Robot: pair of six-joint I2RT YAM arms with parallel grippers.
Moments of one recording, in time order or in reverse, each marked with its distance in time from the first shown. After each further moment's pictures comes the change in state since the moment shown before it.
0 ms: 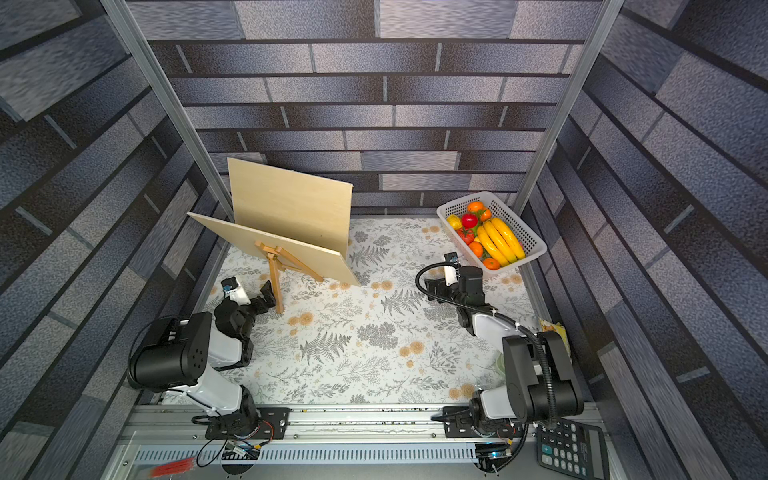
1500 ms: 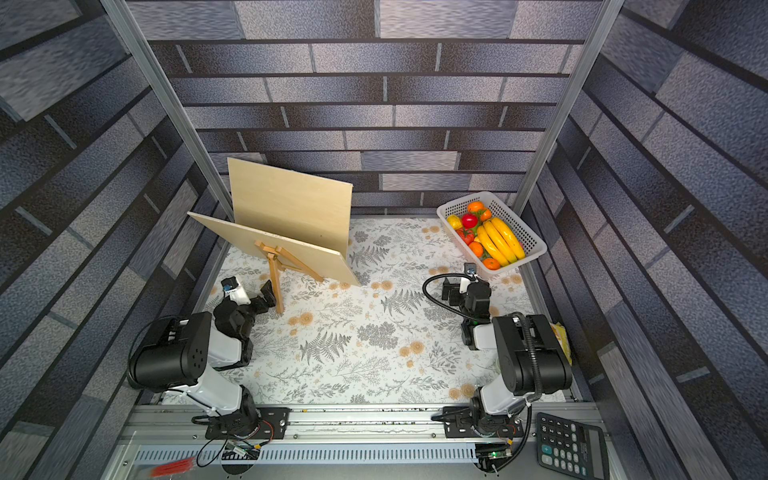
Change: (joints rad) left arm 0.005 0.000 0.000 0.006 0.019 0.000; right arm -0.079 0.158 -0.195 0.549 0.239 0.029
